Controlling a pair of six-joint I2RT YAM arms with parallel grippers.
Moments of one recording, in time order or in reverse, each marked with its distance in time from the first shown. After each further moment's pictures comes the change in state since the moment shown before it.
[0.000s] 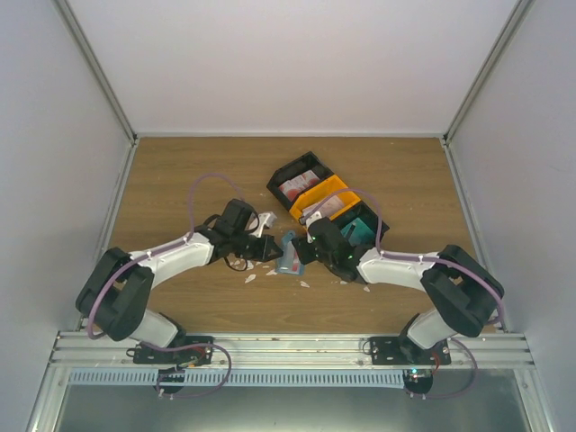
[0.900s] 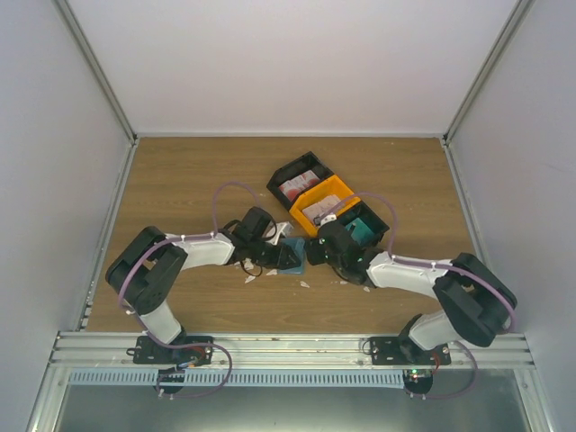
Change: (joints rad) left arm -0.090 0.217 0.029 0.160 0.044 -0.072; right arm -0.040 -0.073 -0.066 -0.046 0.018 0.147
